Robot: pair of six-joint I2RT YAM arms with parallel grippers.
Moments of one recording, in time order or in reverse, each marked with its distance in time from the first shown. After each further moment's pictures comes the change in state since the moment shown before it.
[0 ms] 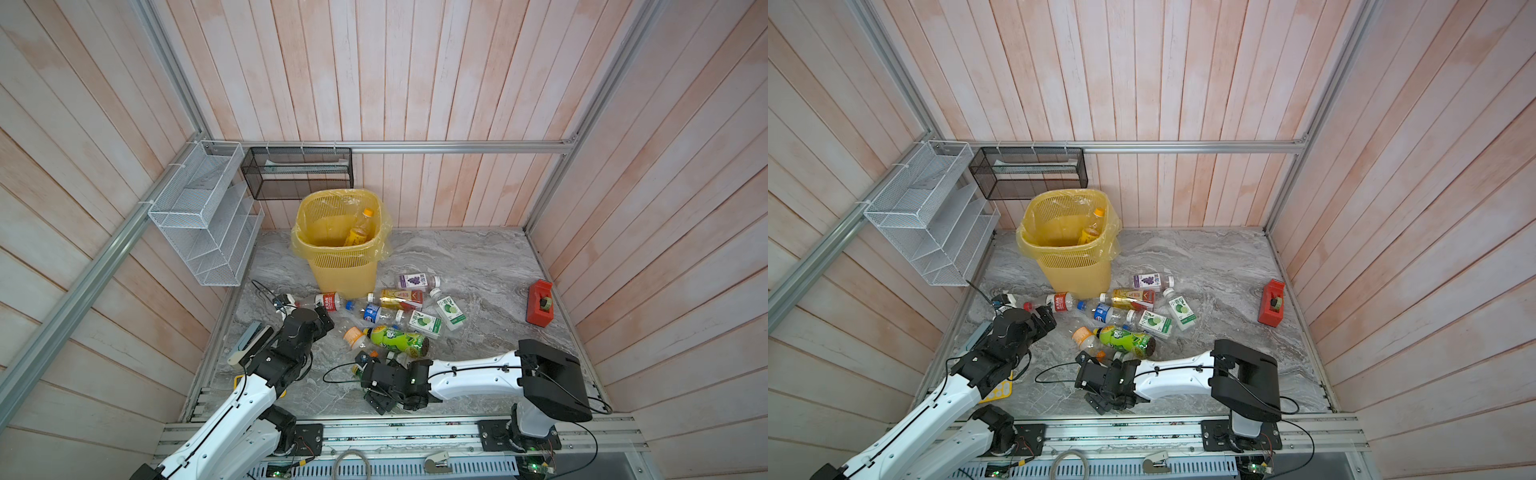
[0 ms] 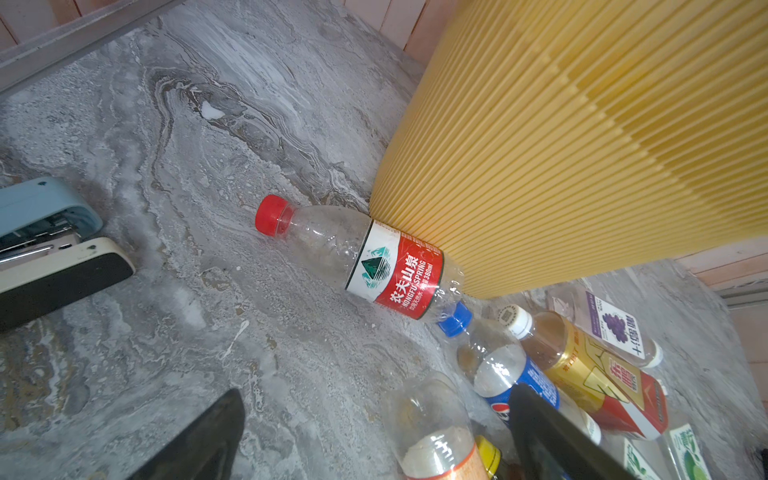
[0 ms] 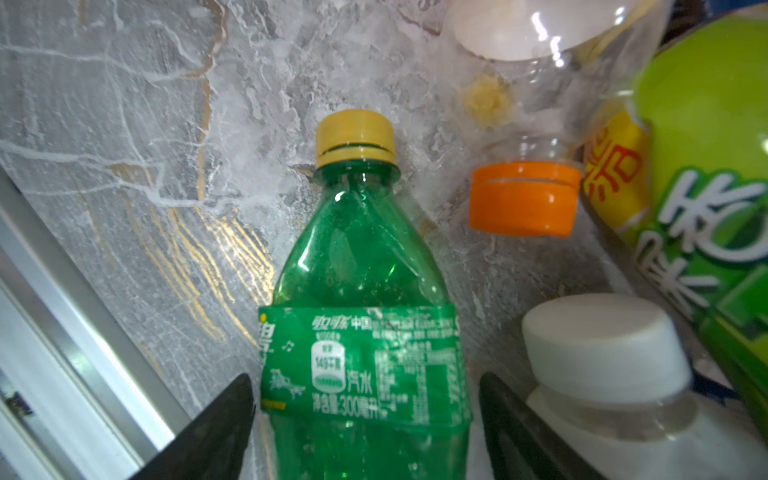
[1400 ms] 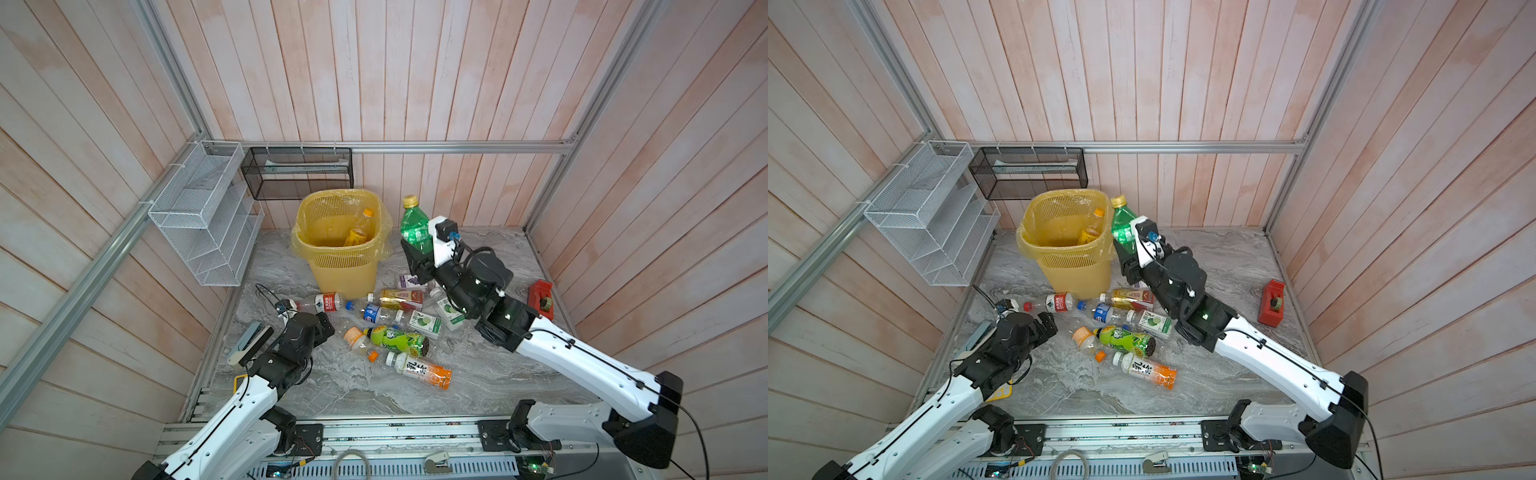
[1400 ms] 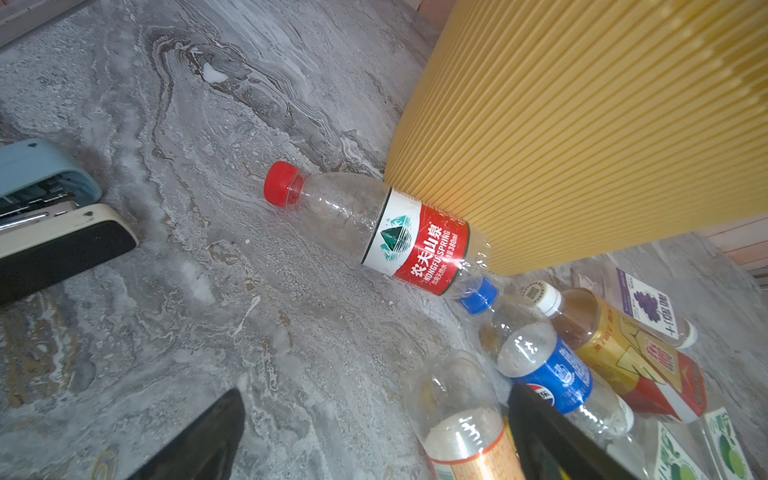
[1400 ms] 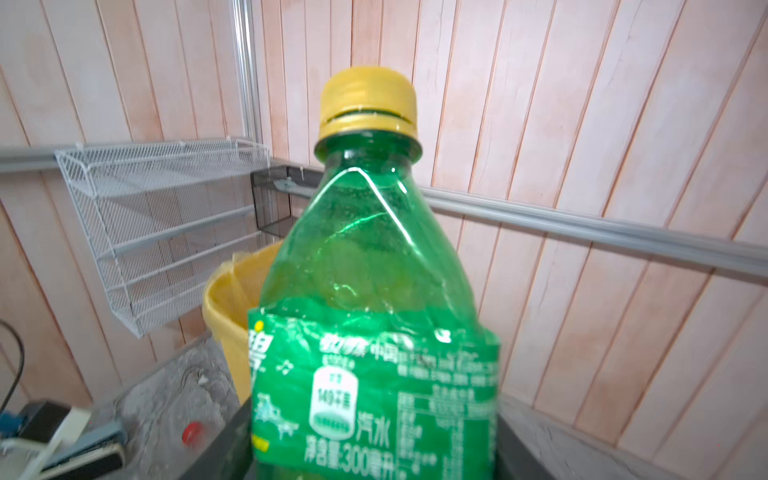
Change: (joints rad) left arm -0.003 0.006 -0.047 0.002 0.023 -0.001; right arm -0.521 -0.438 0.271 0.550 0.035 -0.459
